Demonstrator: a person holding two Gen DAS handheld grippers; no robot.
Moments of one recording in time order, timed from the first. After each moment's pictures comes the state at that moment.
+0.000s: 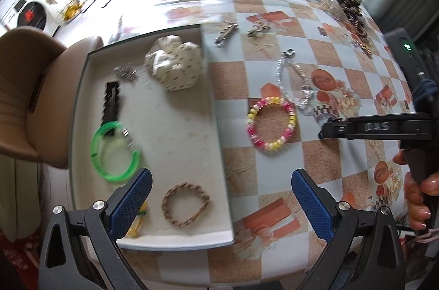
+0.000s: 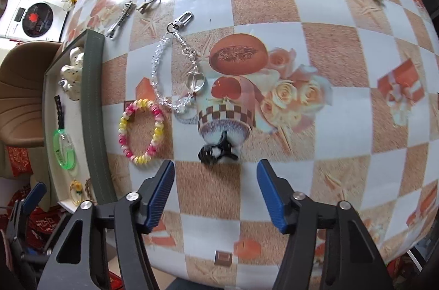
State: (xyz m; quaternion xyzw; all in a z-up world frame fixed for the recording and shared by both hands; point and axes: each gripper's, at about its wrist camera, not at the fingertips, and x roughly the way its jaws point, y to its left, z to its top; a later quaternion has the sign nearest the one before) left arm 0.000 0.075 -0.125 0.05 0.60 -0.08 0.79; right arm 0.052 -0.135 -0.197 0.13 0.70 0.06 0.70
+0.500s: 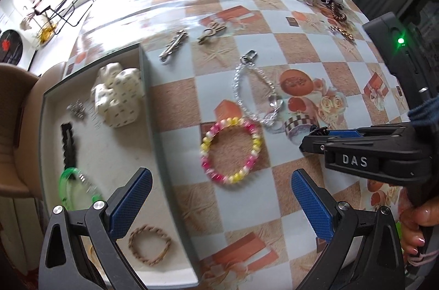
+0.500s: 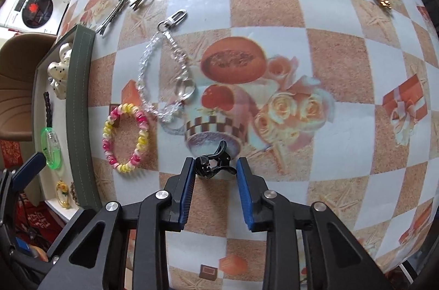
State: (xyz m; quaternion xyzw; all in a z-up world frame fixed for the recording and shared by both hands) left arm 0.032 0.017 -0.146 0.09 0.60 -0.13 0.78; right arm 0.057 -0.140 -0.206 0.10 0.69 0.05 0.71
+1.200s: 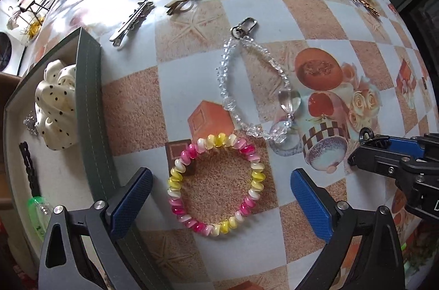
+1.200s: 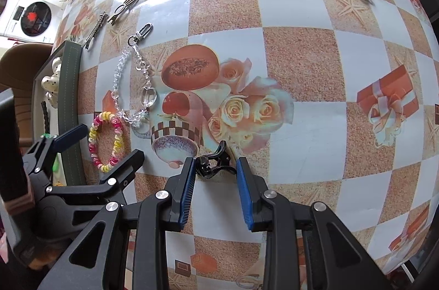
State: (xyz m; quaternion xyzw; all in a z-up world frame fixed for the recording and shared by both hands) left arm 0.072 -0.009 -0.213 0.10 0.65 -0.13 0.74; right arm 0.054 -0.180 -0.205 0.12 0.69 0.06 0.71
